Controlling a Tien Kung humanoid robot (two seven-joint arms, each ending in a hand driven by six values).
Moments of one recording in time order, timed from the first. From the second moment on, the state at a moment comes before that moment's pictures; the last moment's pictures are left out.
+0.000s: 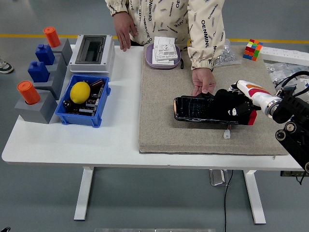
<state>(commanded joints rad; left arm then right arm) -0.07 0.19 -1.78 -0.18 1.18 -0.04 0.16 0.58 -0.35 0.92 1.04 -1.82 0.06 -0.11</state>
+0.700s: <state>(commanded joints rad) -0.08 0.19 -1.78 -0.18 1.18 -0.04 0.16 0.55 -0.45 0.98 1.04 -1.83 0.06 -0.11</state>
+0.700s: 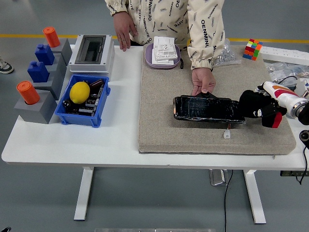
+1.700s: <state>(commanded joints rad) -0.07 0.19 -1.77 -0.18 1.18 -0.04 0.16 0.50 -0.47 1.03 1.04 -1.83 0.06 -0.11</state>
